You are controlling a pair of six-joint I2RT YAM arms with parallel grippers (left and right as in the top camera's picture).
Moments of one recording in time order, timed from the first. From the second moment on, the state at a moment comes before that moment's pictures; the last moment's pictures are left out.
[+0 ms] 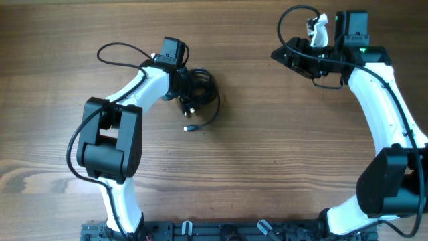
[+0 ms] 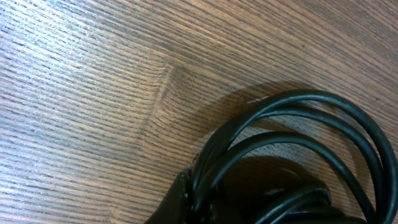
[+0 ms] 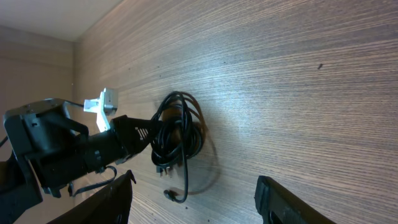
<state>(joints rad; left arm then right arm) -0.26 2.07 1.36 -0.53 0.00 -0.68 0.01 1.74 1.42 -0.68 -0.67 0.36</state>
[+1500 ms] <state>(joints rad) -0.24 1.75 1.34 -0.27 0.67 -0.82 0.33 1.92 1.44 -0.31 -0.80 0.77</state>
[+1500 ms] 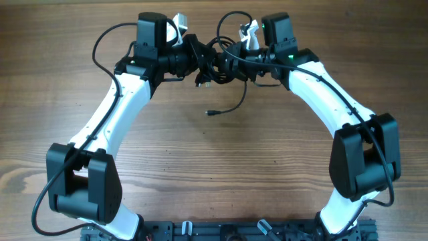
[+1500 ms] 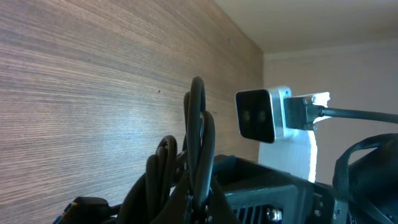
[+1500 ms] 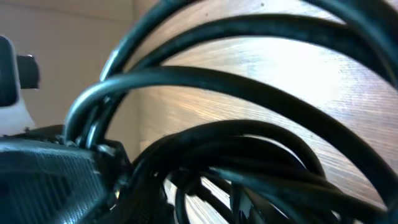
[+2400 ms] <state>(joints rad) -0.21 1.75 1.34 -0.13 0.86 -0.99 0.34 1.95 1.45 -0.27 -0.82 0.79</state>
